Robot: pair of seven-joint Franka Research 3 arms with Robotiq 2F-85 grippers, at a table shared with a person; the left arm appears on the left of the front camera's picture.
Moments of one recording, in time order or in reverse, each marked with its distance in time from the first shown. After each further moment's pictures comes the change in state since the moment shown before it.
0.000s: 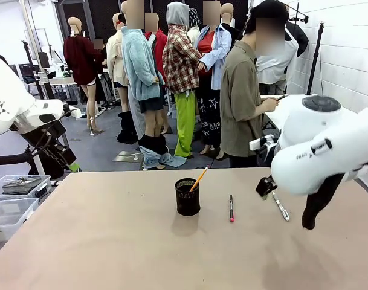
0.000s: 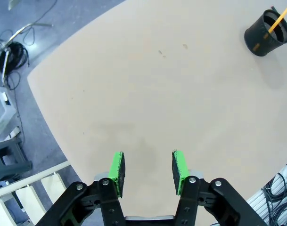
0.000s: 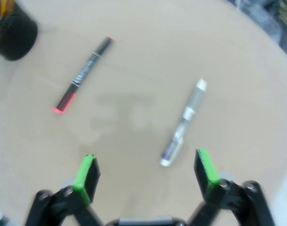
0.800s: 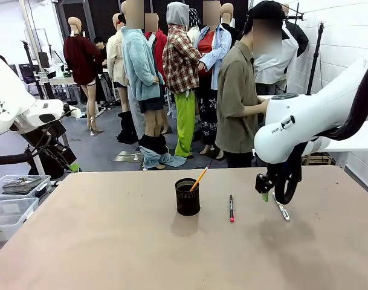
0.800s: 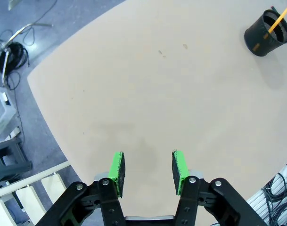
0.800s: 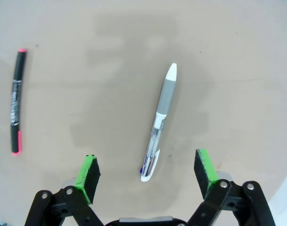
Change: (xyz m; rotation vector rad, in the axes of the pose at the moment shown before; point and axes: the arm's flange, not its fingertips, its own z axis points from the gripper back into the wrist) left arm 0.000 0.000 0.000 0.000 0.000 -0.001; right arm 0.057 -0.045 -0.083 0.020 0.360 -0.224
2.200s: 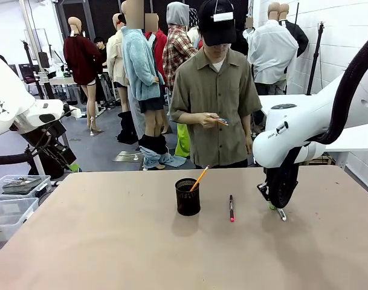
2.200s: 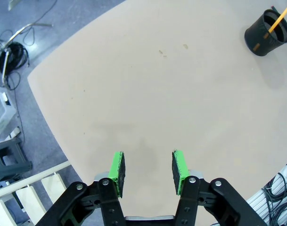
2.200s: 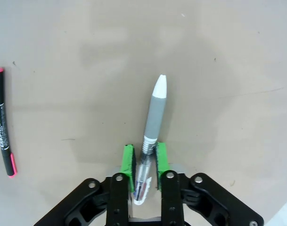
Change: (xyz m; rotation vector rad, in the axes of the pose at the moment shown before) left arm 0.000 0.000 0.000 0.000 0.000 -0.001; right arm 0.013 -0.004 -0.033 0.041 0.046 -0.044
